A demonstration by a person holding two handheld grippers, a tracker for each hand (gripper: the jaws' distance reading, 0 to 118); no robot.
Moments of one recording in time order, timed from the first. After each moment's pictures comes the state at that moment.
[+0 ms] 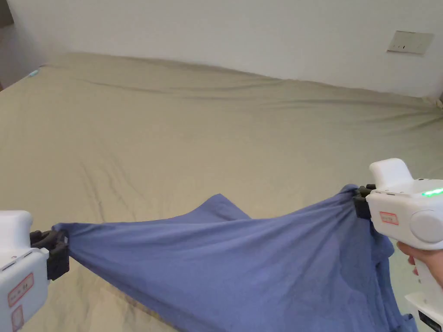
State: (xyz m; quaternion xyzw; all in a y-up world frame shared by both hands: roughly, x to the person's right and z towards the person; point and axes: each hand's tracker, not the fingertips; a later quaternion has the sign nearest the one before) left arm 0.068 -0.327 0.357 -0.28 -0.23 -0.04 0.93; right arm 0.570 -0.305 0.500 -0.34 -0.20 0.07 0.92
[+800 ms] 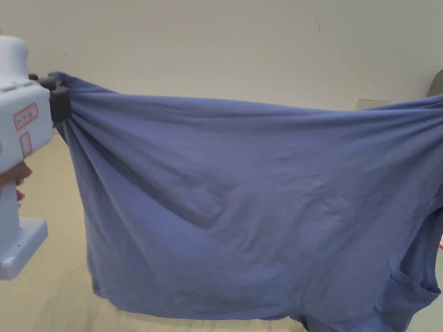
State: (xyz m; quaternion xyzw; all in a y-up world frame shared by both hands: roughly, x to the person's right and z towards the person) left arm 0.062 -0.090 0.341 -0.02 -0.23 -0.03 0.97; right arm 0.507 -0.062 0.672 -0.03 -0.29 0.07 0.95
